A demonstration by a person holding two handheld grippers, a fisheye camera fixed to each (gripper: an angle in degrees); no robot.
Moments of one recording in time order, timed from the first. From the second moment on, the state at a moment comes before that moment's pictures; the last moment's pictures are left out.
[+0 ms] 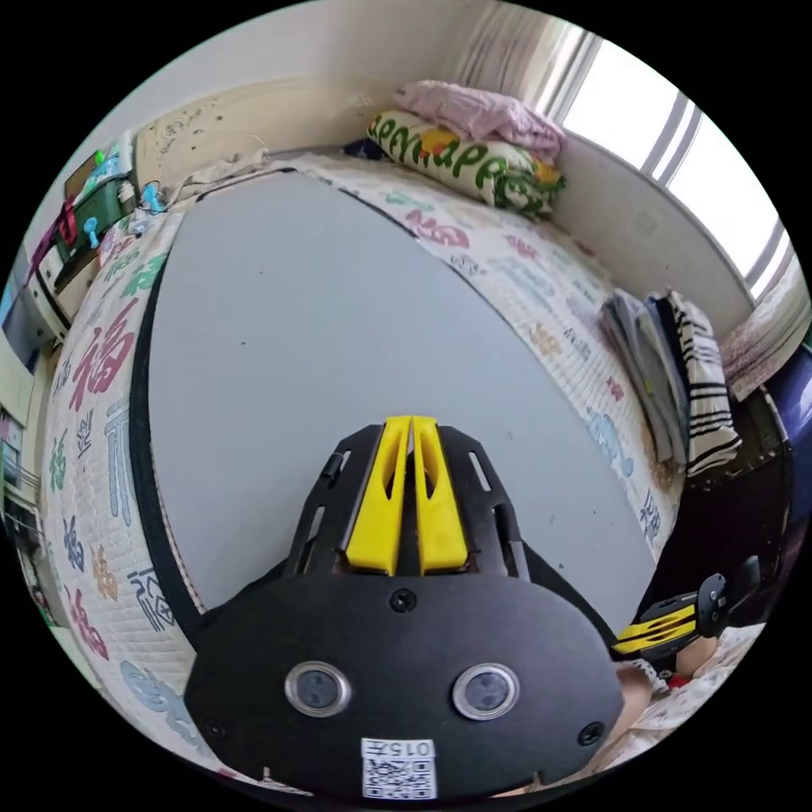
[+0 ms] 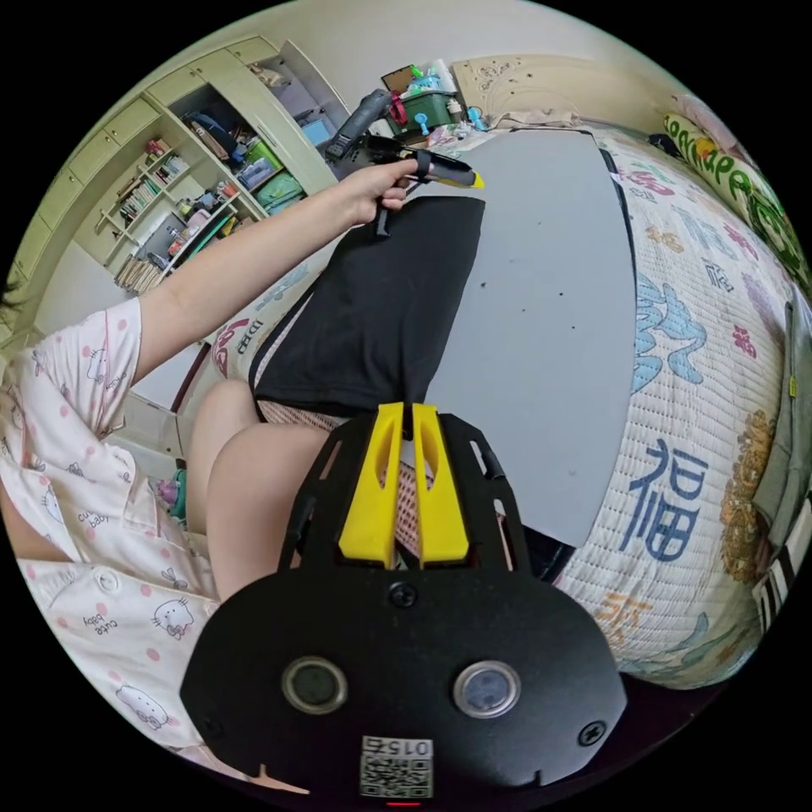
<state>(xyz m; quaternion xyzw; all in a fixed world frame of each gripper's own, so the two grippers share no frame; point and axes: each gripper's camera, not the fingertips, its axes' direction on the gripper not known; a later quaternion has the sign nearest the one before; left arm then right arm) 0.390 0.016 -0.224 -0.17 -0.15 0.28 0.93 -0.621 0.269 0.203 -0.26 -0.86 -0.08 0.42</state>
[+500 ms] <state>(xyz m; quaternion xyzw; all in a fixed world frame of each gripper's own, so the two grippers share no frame) 0.132 0.064 -0.664 0.06 0.06 -0.02 1.00 -0.744 0.145 0.249 -0.23 -0.88 -0.03 0.42</state>
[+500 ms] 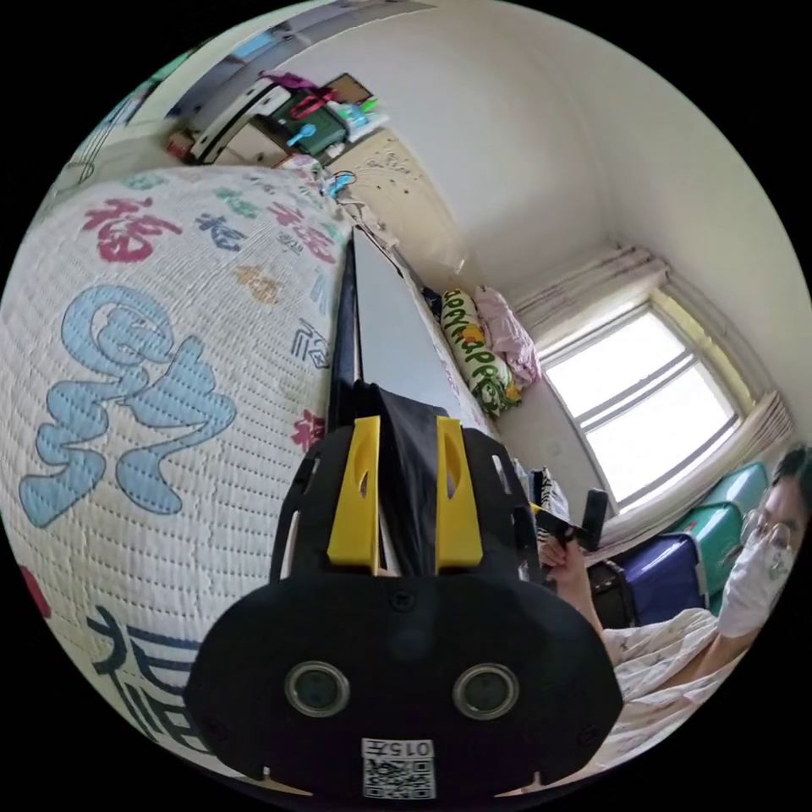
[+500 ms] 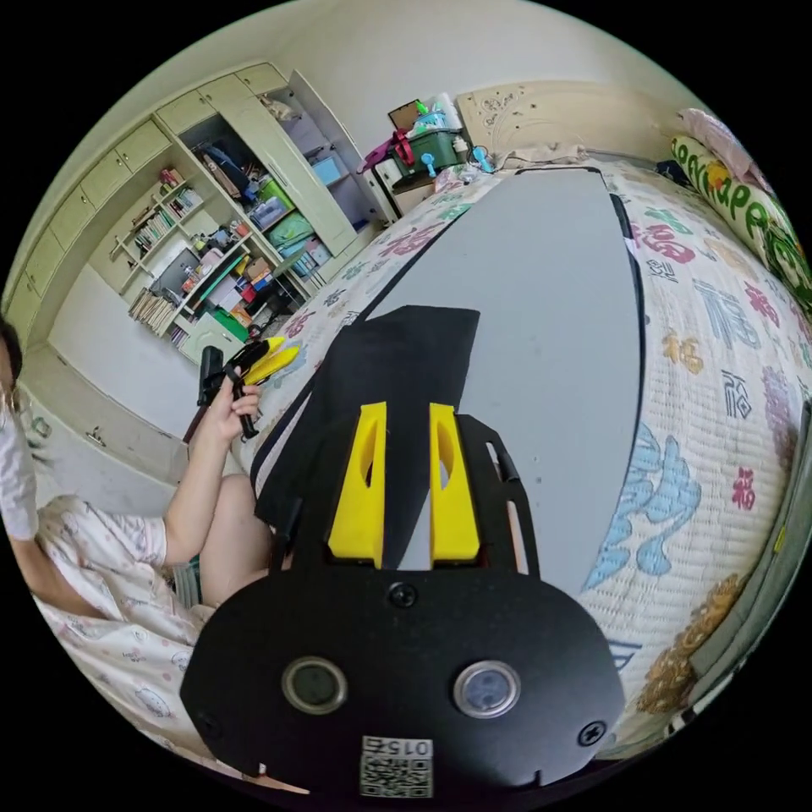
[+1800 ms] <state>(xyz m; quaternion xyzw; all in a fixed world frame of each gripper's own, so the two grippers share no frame) -0.156 0.042 -0.676 0.06 0.08 -0.12 0.99 -1.085 0.157 0.171 -0.31 -0.85 -0.09 0.42</state>
